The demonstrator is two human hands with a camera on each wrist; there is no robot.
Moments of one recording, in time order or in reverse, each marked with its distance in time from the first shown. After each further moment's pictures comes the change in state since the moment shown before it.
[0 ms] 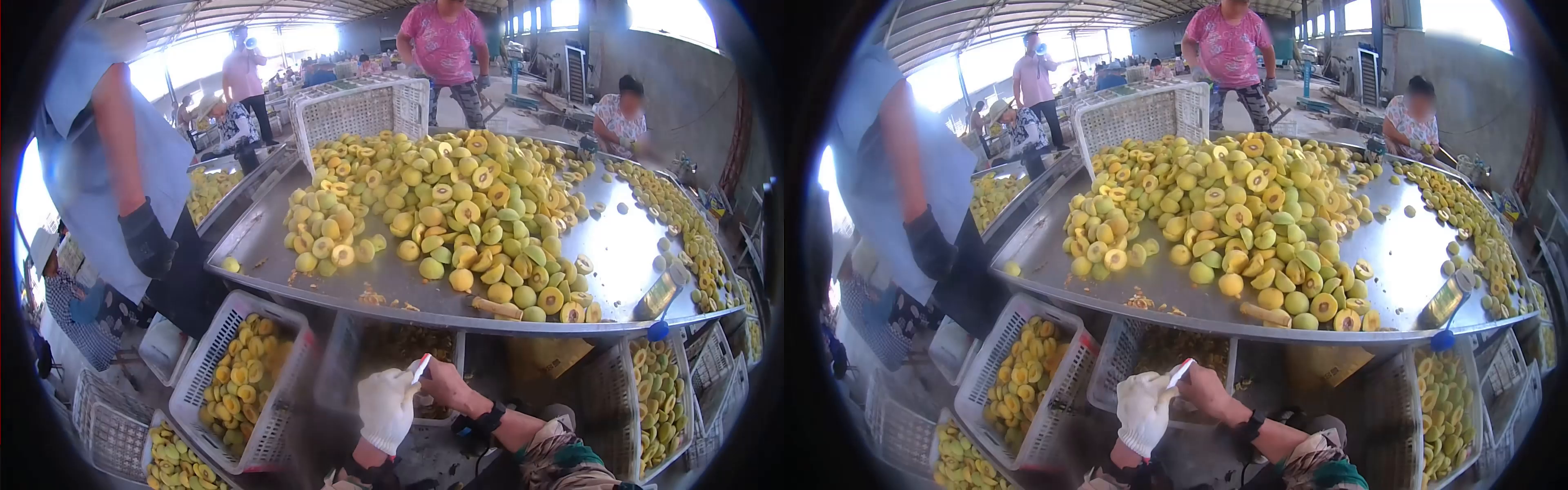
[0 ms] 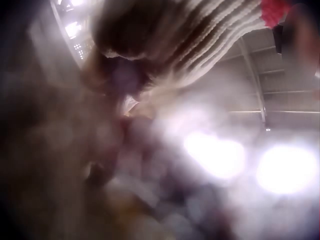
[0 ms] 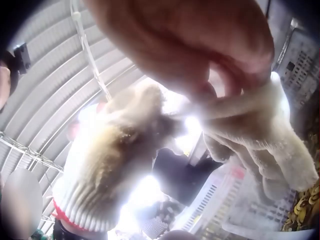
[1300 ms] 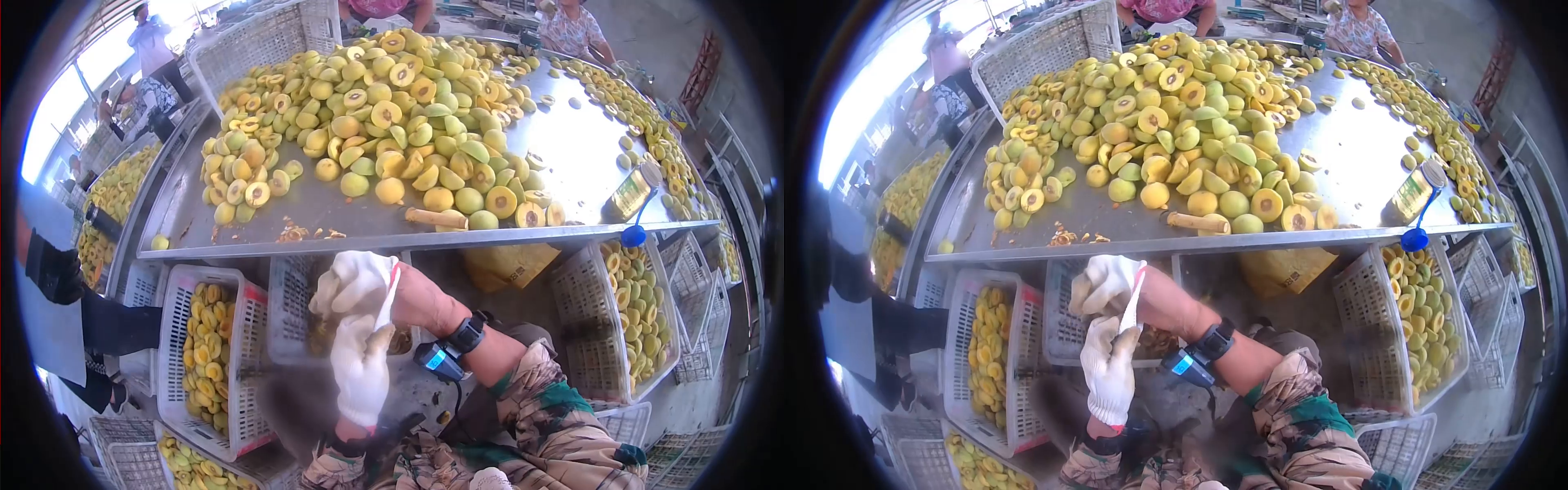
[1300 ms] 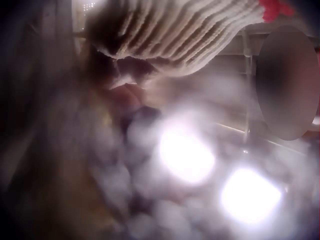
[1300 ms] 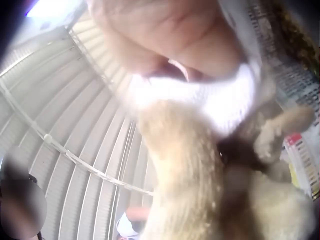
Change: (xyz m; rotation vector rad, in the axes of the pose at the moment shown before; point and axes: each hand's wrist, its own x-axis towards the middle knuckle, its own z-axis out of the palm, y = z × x) left_hand -0.008 0.046 0.030 -0.834 0.132 -0.137; right_hand -0.004 -0.044 -0.068 1.263 -0.230 -0.264
